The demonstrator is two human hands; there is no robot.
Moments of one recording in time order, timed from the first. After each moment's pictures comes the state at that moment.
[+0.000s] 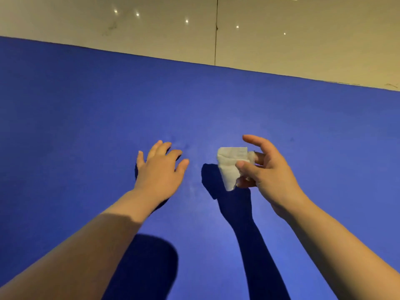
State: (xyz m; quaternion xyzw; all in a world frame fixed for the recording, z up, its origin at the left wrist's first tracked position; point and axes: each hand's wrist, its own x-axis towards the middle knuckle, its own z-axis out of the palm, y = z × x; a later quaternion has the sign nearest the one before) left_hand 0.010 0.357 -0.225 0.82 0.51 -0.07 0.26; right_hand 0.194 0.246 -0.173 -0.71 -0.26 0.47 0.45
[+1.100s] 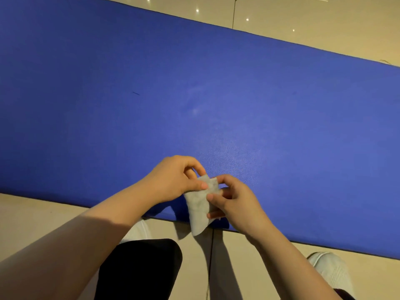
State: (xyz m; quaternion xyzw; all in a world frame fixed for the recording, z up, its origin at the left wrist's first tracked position) left_hand -0.098 0.212 -0.176 0.71 0.43 -0.05 0.55; right_hand 0.033 0.094 -0.181 -0.74 -0.26 0.54 0.30
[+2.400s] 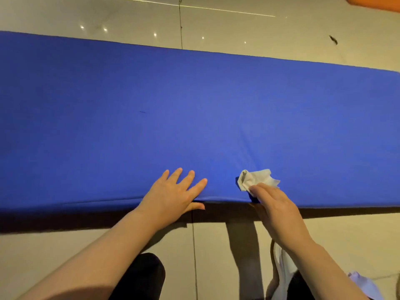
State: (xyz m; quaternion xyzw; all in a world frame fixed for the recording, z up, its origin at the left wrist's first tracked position) left_hand -0.080 0.162 -0.173 0.98 0.13 -0.16 0.03; right_hand 0.113 -0.029 -0.173 -0.82 -0.56 0.07 0.12
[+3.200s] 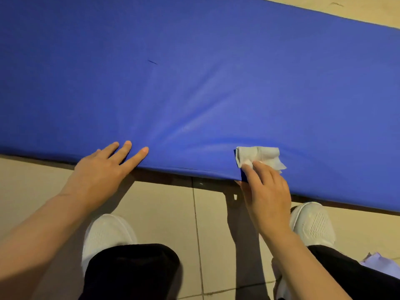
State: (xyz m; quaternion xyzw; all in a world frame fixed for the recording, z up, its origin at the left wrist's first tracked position) left_hand -0.151 0.228 -0.205 0.96 0.22 -0.15 -0.07; right_hand 0.085 -0.012 -0.236 -0.87 -0.48 -0.04 0.12
